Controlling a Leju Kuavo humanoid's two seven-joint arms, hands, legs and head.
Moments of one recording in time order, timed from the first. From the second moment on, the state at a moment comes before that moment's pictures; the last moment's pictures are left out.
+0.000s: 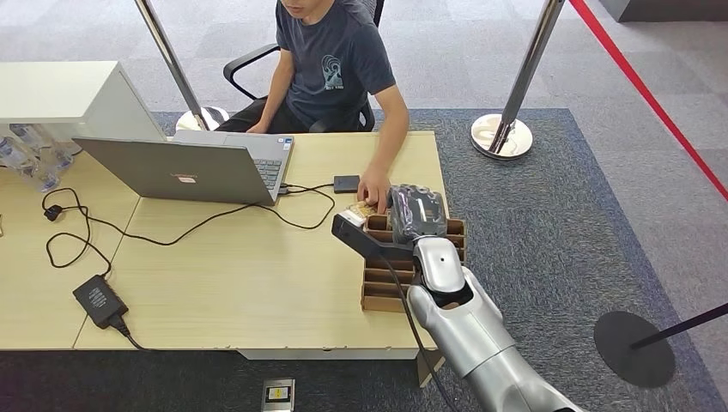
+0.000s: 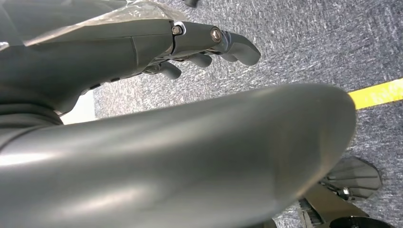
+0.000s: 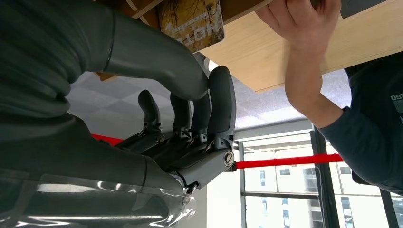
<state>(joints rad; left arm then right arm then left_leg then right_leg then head) -0.10 -0.17 1.02 -0.21 -1.29 0.09 -0.09 -0.55 0.13 0.55 -0.93 1.37 -0.32 0.14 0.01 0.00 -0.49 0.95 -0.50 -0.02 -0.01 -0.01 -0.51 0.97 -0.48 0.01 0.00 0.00</state>
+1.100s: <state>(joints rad) -0.10 -0.17 1.02 -0.20 -1.29 0.09 -0.09 -0.58 0.14 0.51 -0.85 1.36 -0.33 0.14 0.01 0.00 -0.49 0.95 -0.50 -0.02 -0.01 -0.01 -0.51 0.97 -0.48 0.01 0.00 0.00</state>
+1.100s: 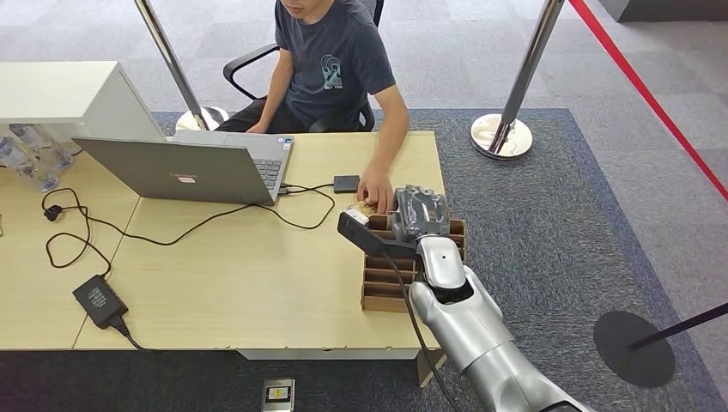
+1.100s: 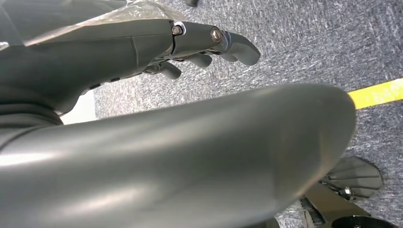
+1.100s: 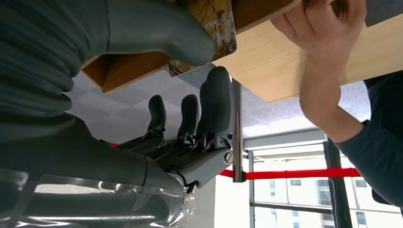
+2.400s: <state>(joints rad) -0.10 -0.17 1.02 -0.20 -1.30 0.09 -0.08 -0.58 0.14 0.47 -0.80 1.38 -0.35 0.15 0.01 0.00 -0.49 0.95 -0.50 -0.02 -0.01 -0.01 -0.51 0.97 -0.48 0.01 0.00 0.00</state>
